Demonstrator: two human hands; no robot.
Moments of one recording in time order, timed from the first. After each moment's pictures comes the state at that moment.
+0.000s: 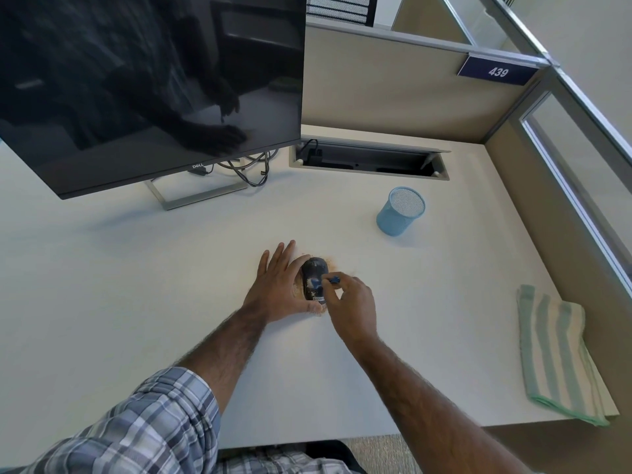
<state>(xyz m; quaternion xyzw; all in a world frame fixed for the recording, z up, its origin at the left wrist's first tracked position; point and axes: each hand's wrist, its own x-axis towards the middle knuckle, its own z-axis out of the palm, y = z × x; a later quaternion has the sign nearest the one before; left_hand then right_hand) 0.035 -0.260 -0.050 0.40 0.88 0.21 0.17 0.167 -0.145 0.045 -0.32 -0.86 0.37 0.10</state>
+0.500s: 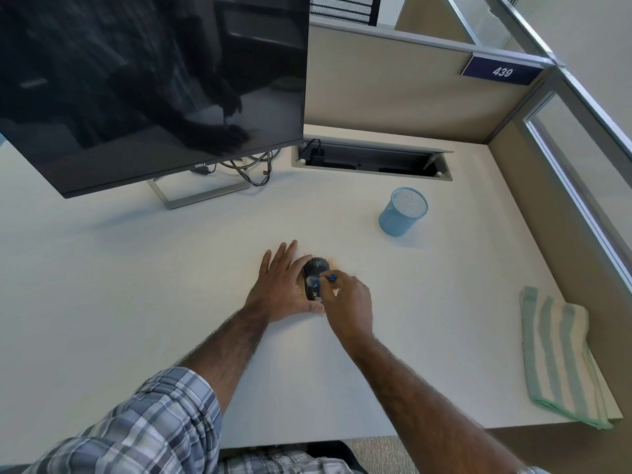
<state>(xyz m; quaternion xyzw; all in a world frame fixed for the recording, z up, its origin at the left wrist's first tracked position) 0.034 -0.260 -0.050 0.40 0.88 0.20 0.16 0.157 -0.153 0.041 -0.34 -0.86 0.36 0.09</state>
